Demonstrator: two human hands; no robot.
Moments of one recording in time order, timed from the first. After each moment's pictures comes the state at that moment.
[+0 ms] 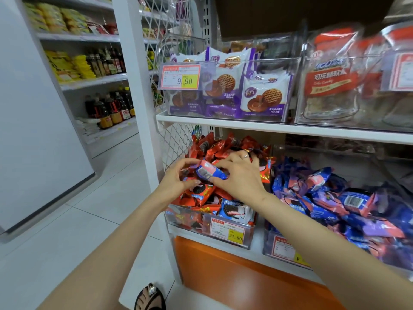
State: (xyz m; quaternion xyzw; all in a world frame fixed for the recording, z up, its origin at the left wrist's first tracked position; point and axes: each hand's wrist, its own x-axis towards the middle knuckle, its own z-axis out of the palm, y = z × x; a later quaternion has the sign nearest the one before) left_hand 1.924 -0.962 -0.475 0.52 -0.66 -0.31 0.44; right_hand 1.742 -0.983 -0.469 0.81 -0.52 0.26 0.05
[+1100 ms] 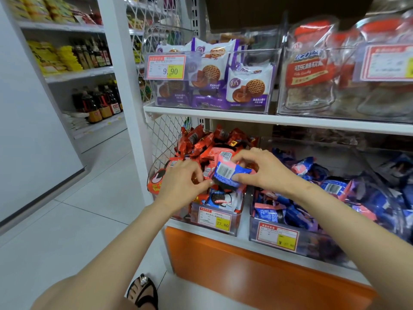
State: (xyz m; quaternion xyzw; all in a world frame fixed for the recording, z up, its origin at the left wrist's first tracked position) left_hand 1.877 -0.932 -0.476 0.56 -0.76 -0.03 0.33; right_hand 1.662 -0.953 -0.444 0.83 -0.43 0.30 -0.19
